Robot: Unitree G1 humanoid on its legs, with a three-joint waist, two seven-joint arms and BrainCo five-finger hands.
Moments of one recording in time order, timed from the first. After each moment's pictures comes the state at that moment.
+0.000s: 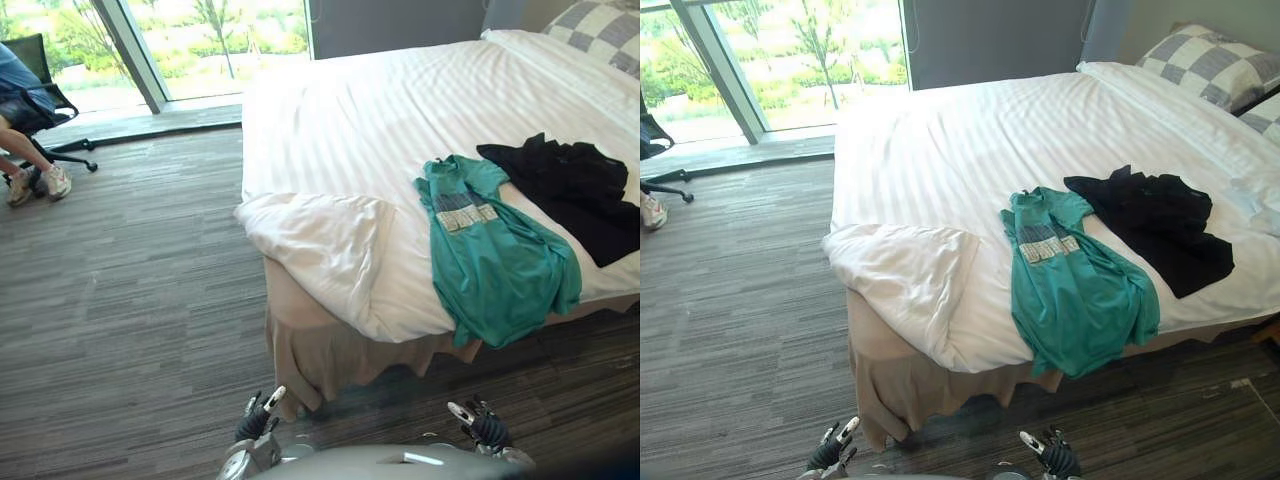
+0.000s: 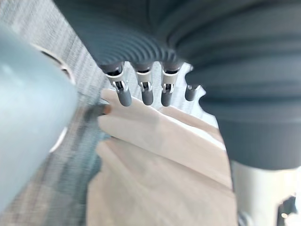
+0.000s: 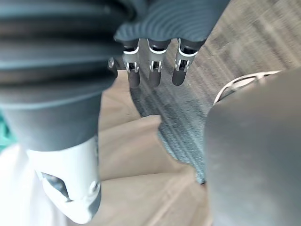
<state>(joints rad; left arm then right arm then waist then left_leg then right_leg) 0.14 0.02 0.19 1.03 -0.40 -0.17 -0.12 0.17 -0.08 -0.22 1.03 0.25 -0.18 0.17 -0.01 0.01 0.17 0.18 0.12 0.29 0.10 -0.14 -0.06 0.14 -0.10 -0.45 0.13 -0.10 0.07</state>
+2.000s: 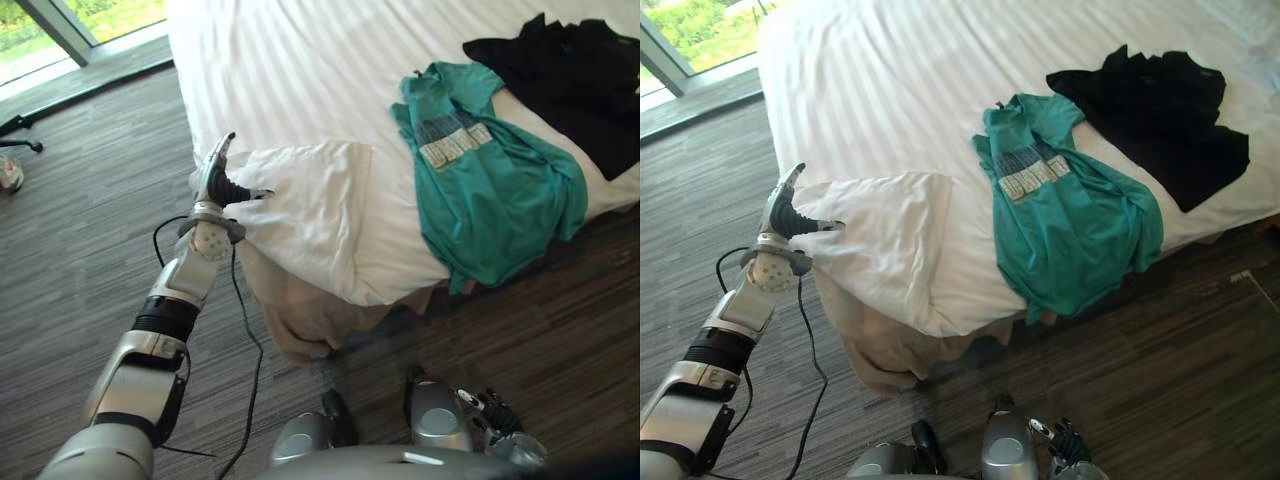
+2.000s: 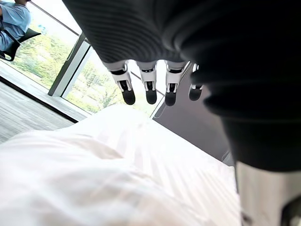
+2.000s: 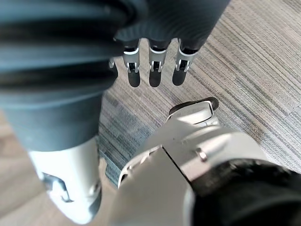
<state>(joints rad) -0.59 0.55 -0.20 0.51 0.22 0.04 0.33 0.19 -0.15 -0.18 0.75 0.36 0.04 0.08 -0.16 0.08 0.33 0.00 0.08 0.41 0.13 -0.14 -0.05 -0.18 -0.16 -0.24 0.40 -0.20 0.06</state>
